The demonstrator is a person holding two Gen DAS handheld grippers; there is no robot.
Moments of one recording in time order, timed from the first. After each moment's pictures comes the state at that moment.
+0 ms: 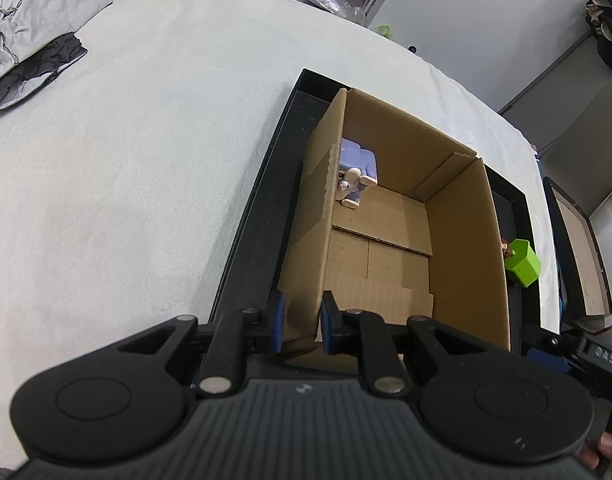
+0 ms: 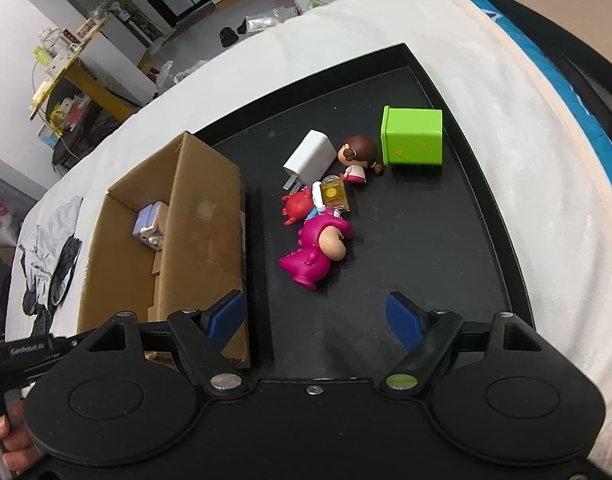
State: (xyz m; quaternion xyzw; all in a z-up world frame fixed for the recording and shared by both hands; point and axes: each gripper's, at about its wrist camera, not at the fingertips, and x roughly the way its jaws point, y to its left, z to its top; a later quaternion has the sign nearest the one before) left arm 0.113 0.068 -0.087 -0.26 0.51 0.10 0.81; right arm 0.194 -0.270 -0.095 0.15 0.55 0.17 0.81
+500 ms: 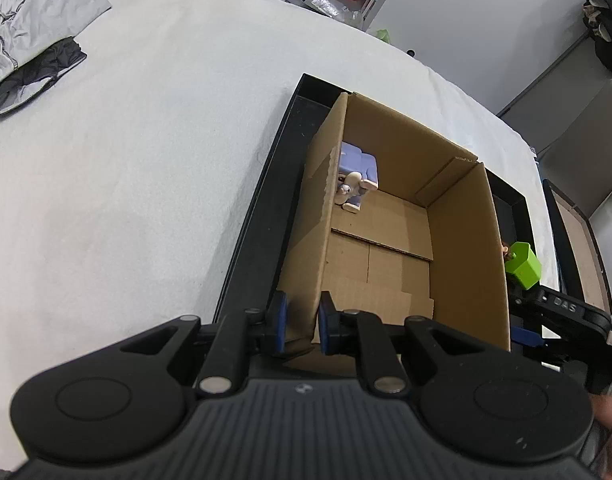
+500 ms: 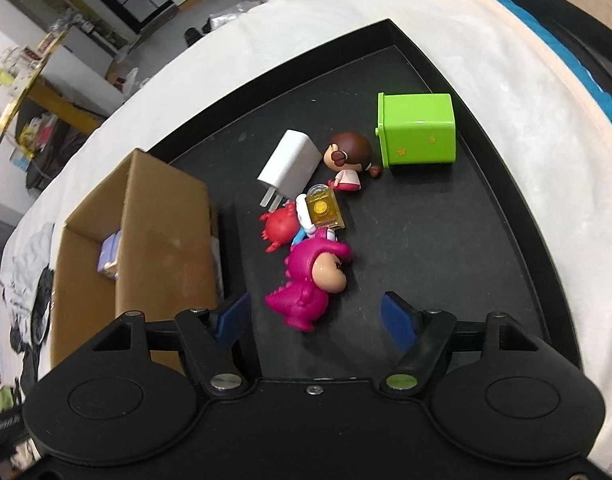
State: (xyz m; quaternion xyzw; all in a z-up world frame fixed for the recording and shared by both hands) left arm 0.113 0.067 -0.089 -0.26 0.50 0.10 0.82; right arm 0.231 -0.249 -0.128 0.17 0.56 0.12 0.80
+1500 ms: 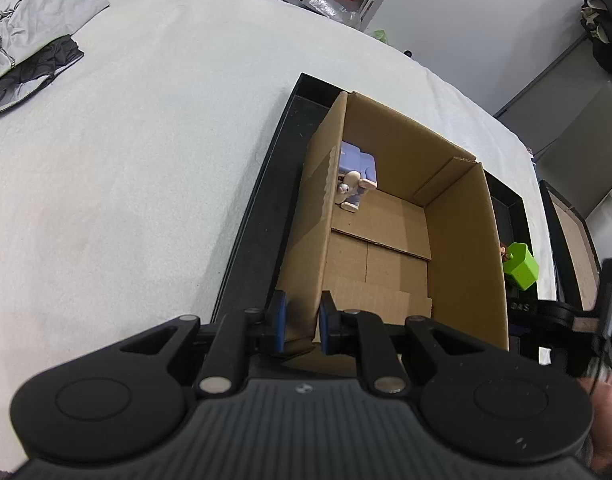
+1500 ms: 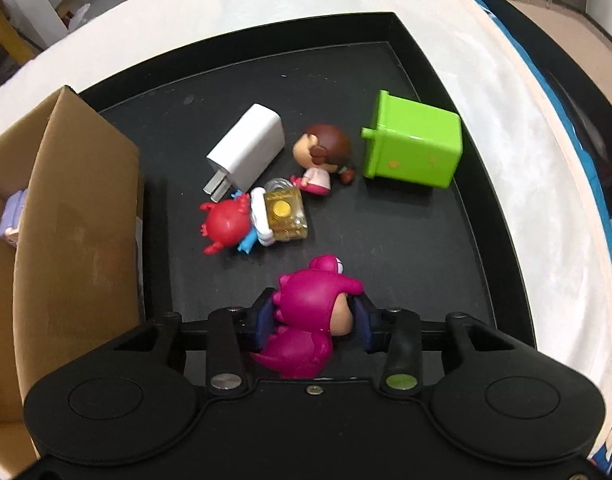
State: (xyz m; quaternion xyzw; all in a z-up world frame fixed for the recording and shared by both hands) left arm 0.111 0.067 -0.090 -0.26 0.50 0.10 0.82; right arm 0.253 -0.206 -0.147 0.01 0.59 0.05 0.80
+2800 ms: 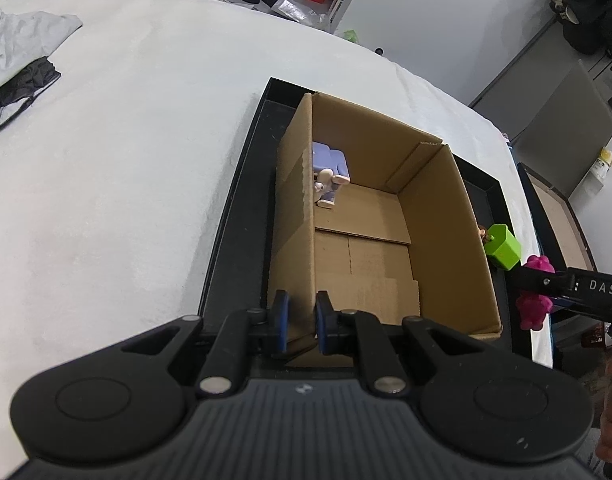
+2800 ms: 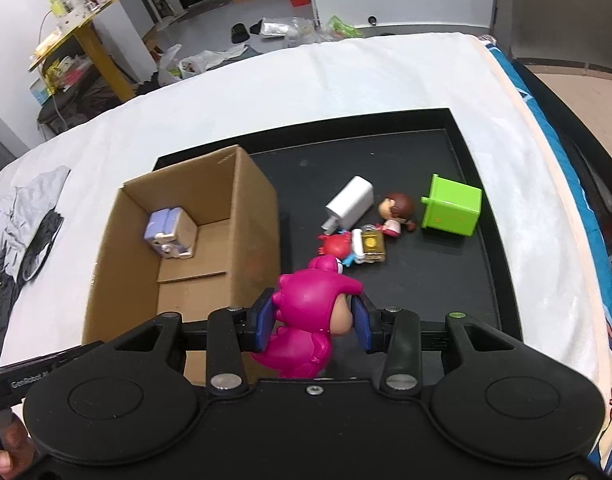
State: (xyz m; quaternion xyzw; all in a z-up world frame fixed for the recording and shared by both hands) left arm 0.101 0.061 -0.084 -0.24 0.49 0.06 0.84; right arm 0.201 -0.204 -0.050 0.03 0.52 0.16 0.84
